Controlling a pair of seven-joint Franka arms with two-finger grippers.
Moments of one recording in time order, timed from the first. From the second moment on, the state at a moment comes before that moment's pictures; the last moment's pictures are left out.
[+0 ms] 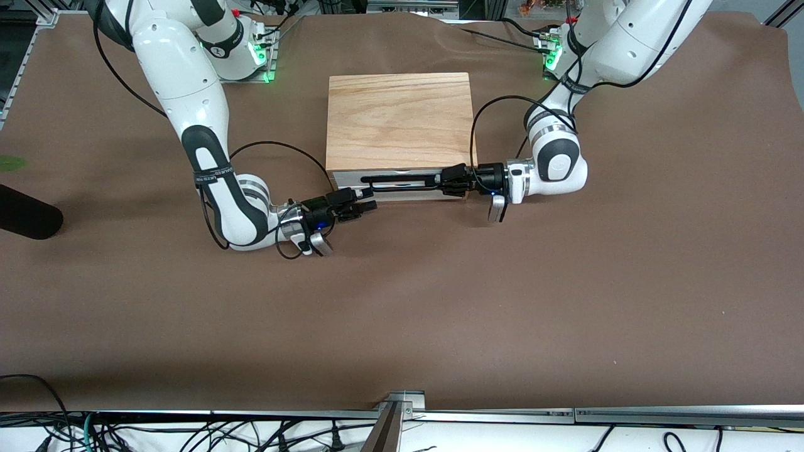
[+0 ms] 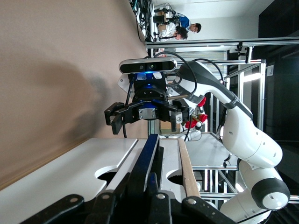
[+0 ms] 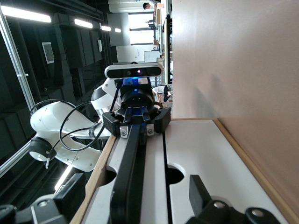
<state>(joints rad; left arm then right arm) -0.04 0.57 -0.38 -2.17 -1.85 1.99 1.23 0.35 0.84 -0.02 -1.72 1.62 1.56 -0.97</state>
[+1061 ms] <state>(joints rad) -0.03 0.60 -0.38 -2.16 -1.85 1.94 1.25 0.35 0.77 0.00 -1.80 1.62 1.56 -0.97</state>
